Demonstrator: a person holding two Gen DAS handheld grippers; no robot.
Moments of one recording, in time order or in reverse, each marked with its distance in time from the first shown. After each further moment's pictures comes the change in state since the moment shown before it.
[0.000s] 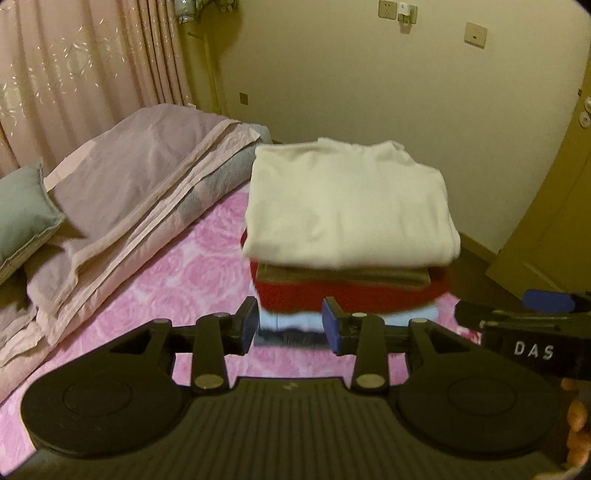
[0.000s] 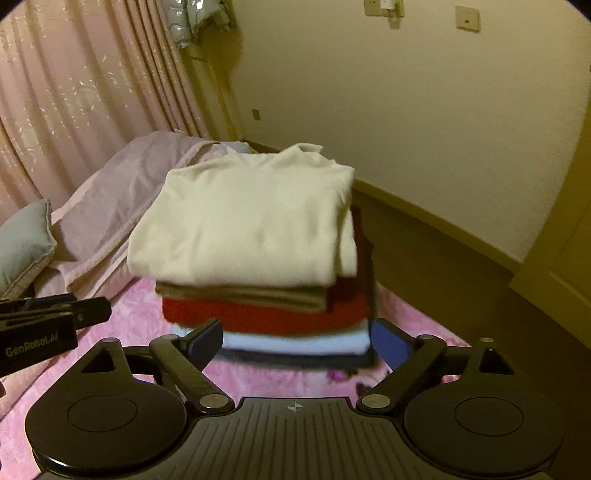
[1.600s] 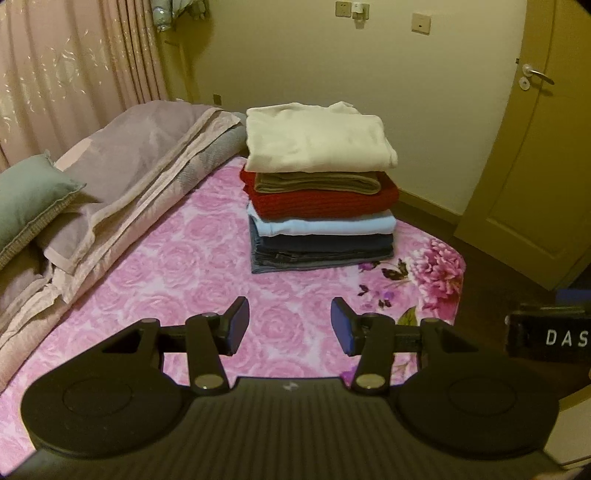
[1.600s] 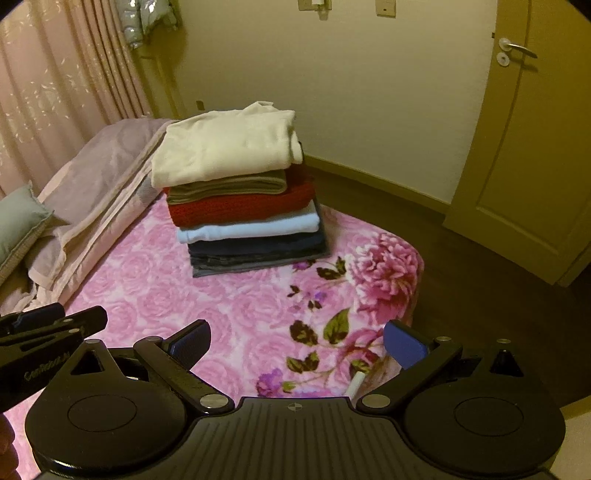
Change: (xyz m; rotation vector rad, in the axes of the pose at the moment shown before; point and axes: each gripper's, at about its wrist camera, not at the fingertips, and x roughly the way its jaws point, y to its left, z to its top) left arm -0.123 0.025 -0.125 0.084 -0.023 -0.097; right arm -0.154 0.055 -0.143 0.123 0.013 -0.172
